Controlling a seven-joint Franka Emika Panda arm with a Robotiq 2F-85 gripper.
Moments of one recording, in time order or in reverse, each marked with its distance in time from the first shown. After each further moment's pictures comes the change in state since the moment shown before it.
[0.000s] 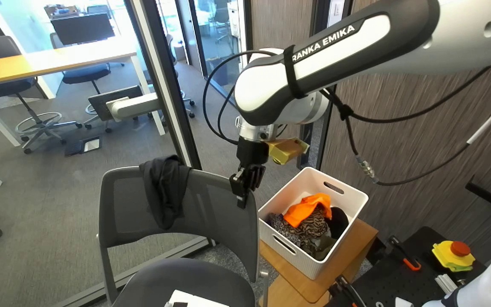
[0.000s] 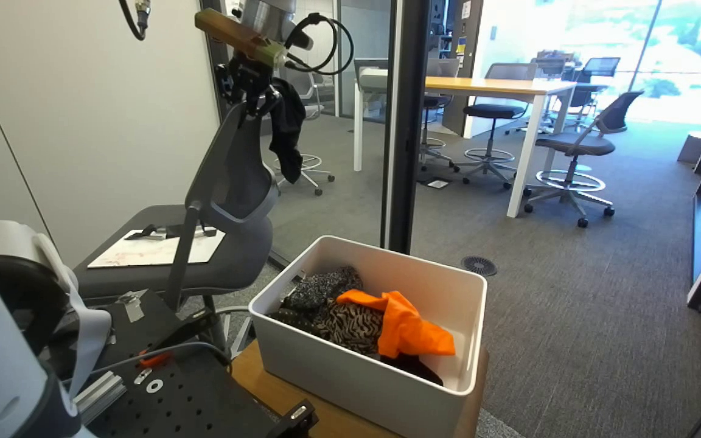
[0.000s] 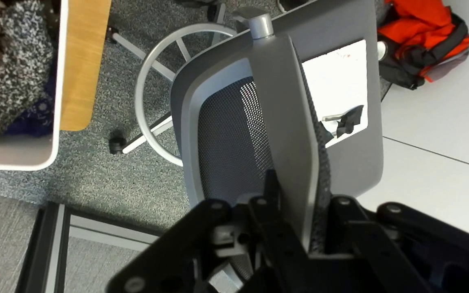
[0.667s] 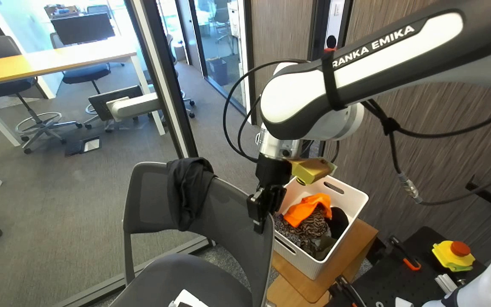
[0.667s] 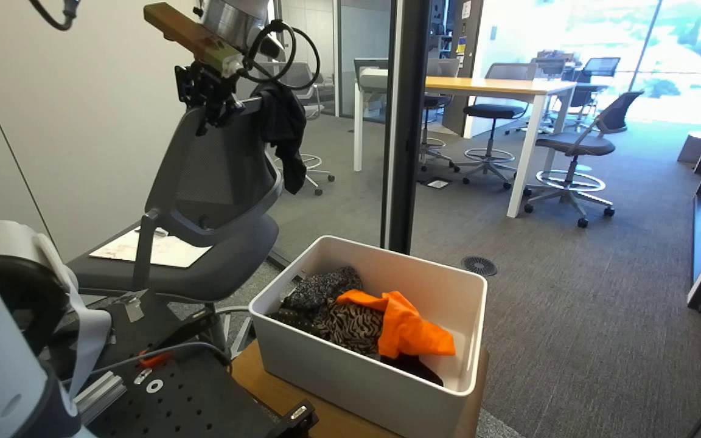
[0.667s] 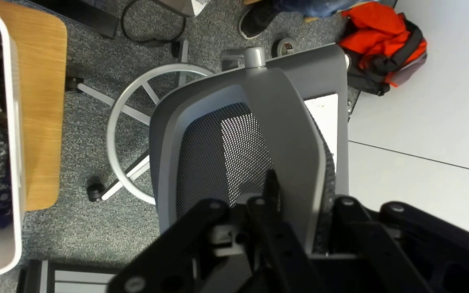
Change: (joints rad) arm 0.035 -0.178 0.000 -0.209 0.144 -0.033 0.043
